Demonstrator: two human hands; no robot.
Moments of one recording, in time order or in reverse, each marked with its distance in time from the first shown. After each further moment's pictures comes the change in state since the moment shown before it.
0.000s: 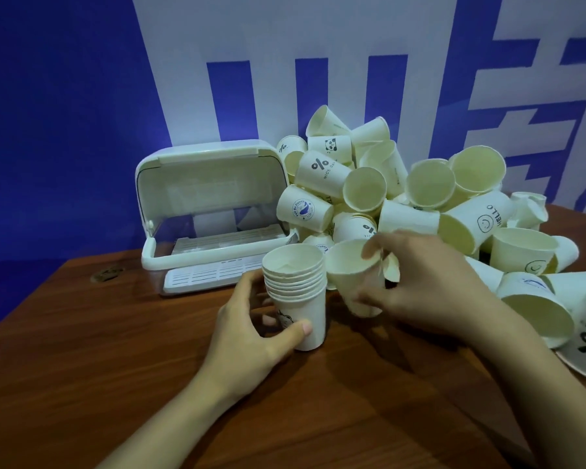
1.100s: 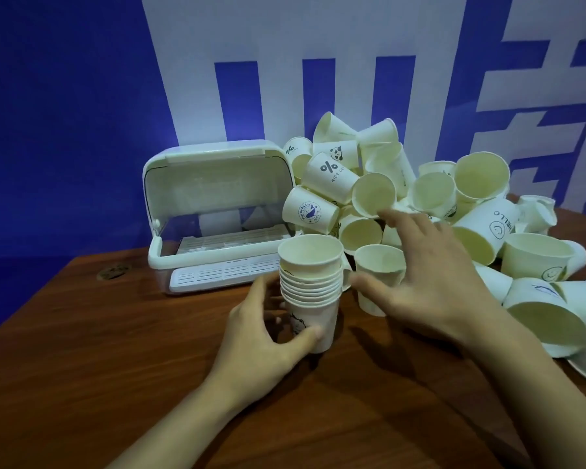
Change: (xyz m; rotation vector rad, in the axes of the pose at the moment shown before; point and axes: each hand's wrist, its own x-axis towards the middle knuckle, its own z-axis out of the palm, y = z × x) left_hand -0.001 0.001 0.002 0.116 -0.017 0.003; right_hand -0.003 -0.007 0.004 0.058 0.124 0.040
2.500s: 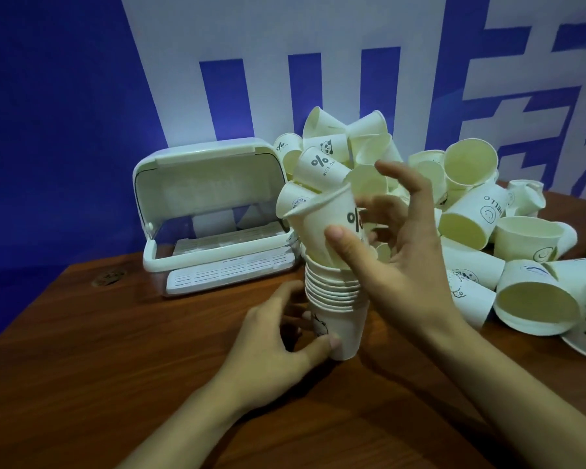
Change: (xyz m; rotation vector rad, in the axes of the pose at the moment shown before) left_hand -0.002 0.007 0.005 -0.016 -0.219 0.030; right_hand -0.009 -0.037 0.017 0.923 0.350 -0.078
